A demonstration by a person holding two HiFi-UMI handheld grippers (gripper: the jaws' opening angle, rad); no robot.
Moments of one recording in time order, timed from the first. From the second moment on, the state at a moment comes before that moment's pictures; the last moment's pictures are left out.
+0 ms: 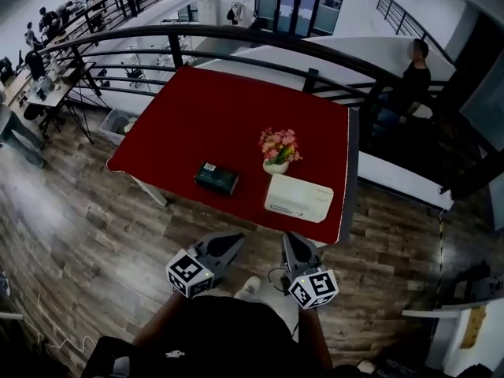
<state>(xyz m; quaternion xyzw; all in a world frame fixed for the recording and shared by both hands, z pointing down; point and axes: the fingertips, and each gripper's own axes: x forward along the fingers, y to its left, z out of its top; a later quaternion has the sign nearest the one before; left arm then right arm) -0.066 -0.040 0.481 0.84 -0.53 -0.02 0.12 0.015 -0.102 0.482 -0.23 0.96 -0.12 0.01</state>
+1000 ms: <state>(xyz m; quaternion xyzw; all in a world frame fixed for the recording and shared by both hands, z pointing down) -0.168 -0.189 0.509 0.88 -0.45 0.06 0.13 -0.072 -0.237 0.488 -0.27 0.95 -0.12 0.01</state>
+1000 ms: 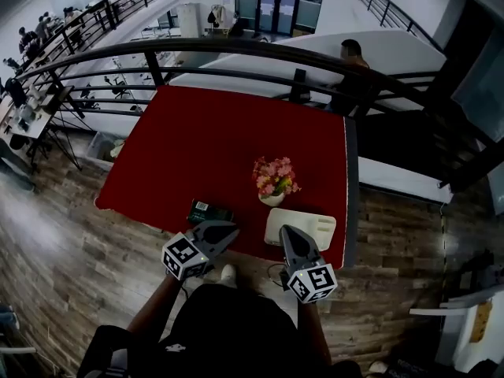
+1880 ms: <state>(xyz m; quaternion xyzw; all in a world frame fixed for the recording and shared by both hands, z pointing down) -0.280 -0.208 0.720 0.80 -0.08 0.59 0.09 -0.076 -0.265 0.506 -0.33 0.94 -0.13 -0.01</state>
